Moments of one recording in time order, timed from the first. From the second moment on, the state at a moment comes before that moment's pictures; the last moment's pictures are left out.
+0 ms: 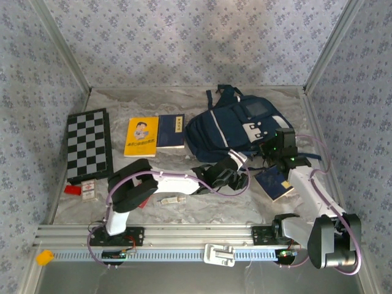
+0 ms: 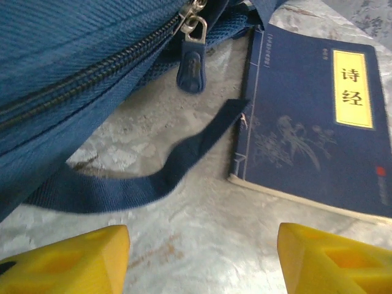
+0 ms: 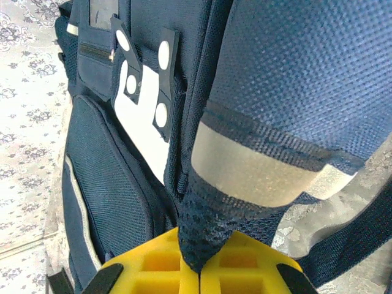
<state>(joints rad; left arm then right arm) -1.20 1.96 1.17 0.21 -0.15 -0.40 0.10 1.08 0.67 -0.33 -0.12 1.17</state>
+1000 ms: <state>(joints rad) -1.13 2.09 1.21 0.48 -0.38 -0.23 0.23 1.01 0.60 -0.25 -0.04 1.28</state>
